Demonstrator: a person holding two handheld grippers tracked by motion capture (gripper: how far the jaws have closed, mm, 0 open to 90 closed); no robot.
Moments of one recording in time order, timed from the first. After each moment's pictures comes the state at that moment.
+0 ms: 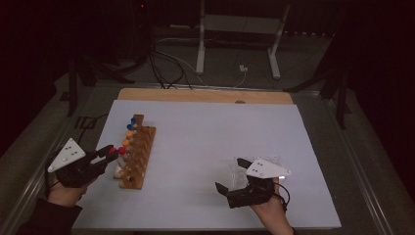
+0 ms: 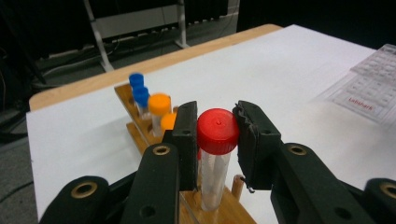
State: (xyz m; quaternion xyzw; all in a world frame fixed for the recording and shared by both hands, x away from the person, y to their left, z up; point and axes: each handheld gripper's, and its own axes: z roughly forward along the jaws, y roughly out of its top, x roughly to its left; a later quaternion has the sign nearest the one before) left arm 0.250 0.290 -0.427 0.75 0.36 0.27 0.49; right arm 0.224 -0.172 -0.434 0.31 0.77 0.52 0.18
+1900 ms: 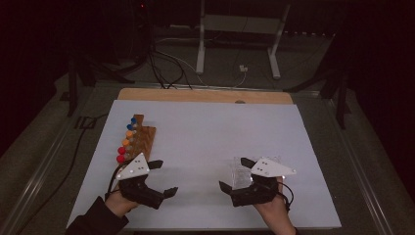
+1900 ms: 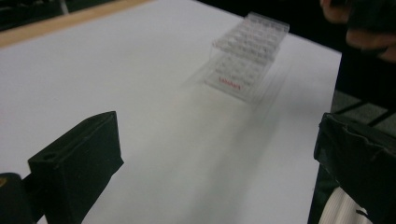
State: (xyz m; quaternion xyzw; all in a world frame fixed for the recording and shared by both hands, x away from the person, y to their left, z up) left arm 0.244 0.161 -0.460 0.82 0.24 0.11 0.51; right arm 0.226 -0.181 -0.434 0.32 0.77 0.53 0.18
